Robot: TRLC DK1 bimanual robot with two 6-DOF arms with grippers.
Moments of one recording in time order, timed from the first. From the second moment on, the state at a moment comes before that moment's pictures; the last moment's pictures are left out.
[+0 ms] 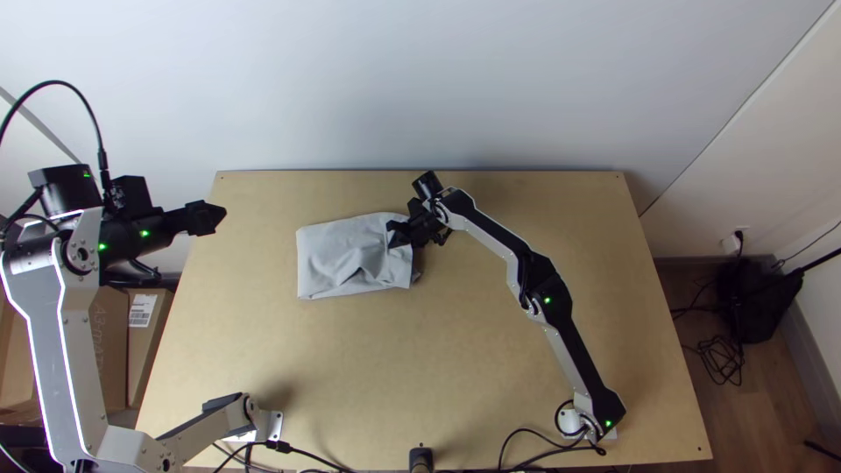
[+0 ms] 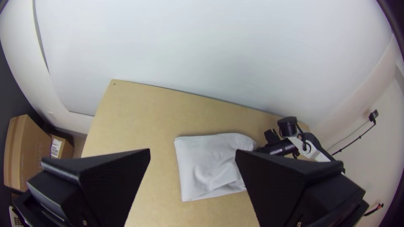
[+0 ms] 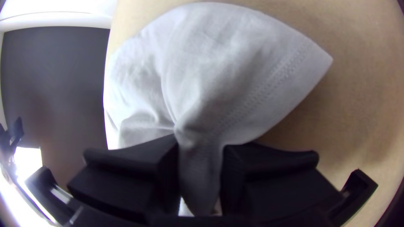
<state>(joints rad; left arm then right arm) 0.31 1.19 1.67 -1.19 0.36 -0.02 0.64 2.53 2.22 -0.76 -0.63 0.55</state>
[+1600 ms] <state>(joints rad) 0.40 1.21 1.66 -1.19 0.42 0.06 -0.53 2.00 1.69 -0.61 -0.22 0.11</state>
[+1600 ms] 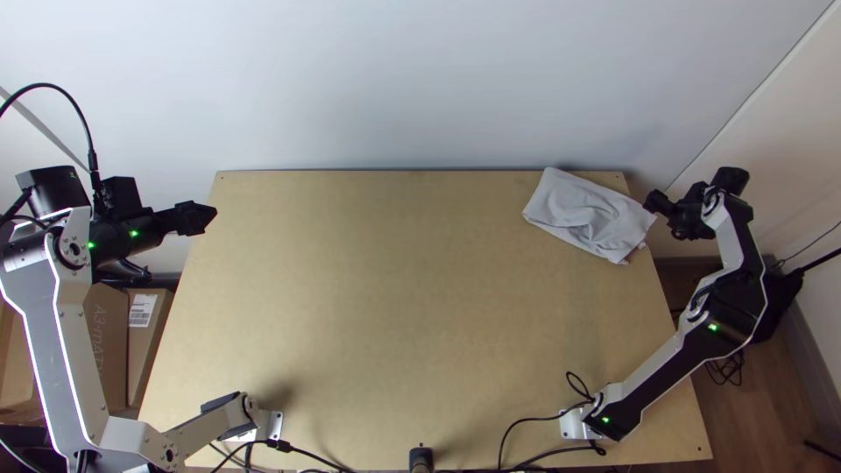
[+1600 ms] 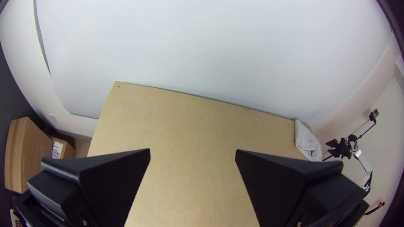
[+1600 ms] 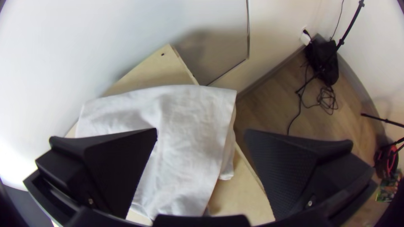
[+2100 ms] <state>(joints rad) 0.40 1.18 1.65 -1.19 0.42 0.06 -0.29 1.81 1.66 -1.01 -0.16 0.36</state>
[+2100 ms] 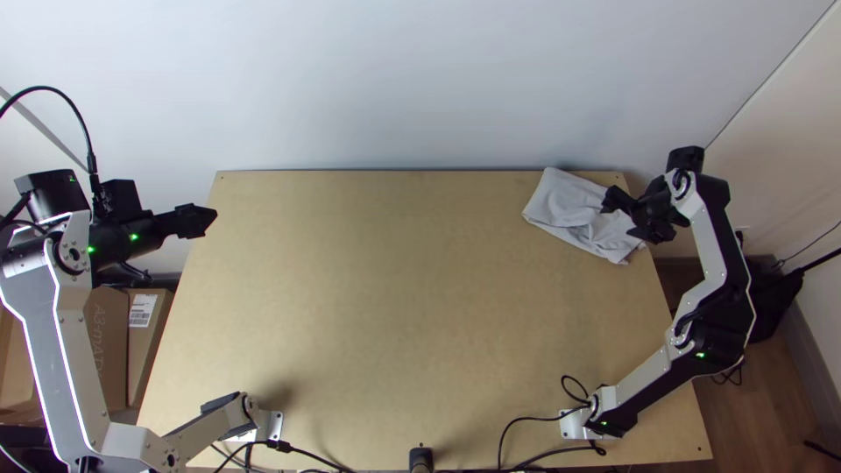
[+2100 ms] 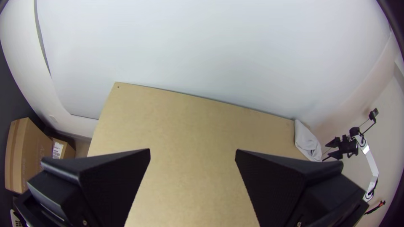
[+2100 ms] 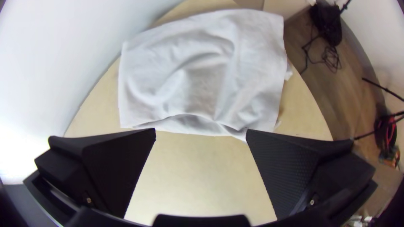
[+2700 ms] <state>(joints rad) 0.43 1.16 1.60 -1.19 0.42 0.09 -0.34 1.90 1.56 -1.05 -0.04 0.49</state>
